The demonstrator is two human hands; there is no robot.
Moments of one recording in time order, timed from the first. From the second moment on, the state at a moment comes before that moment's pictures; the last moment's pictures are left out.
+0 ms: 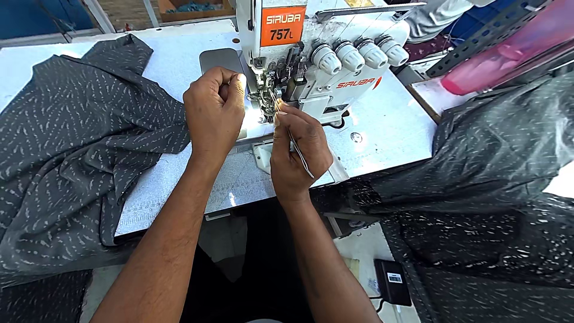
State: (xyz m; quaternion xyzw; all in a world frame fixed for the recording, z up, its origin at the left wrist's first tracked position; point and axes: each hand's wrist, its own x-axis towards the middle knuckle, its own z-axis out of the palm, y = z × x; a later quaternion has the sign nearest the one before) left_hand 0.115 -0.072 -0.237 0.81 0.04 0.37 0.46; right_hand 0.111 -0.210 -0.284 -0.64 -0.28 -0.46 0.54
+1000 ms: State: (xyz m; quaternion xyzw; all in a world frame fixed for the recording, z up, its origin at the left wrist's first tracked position) left_hand 0.114 -0.072 -0.237 0.82 0.06 0.36 0.45; right_hand 0.116 -0.221 -0.275 -0.67 -0.36 -0.42 0.49
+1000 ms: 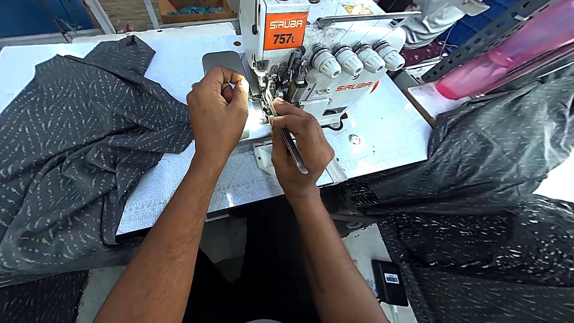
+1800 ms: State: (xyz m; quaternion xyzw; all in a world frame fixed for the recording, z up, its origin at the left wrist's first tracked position) left_hand 0.114 -0.064 -0.235 0.83 -0.08 0.31 0.46; right_hand 0.080 -0.249 -0.292 -0.63 -0.38 -0.40 0.54
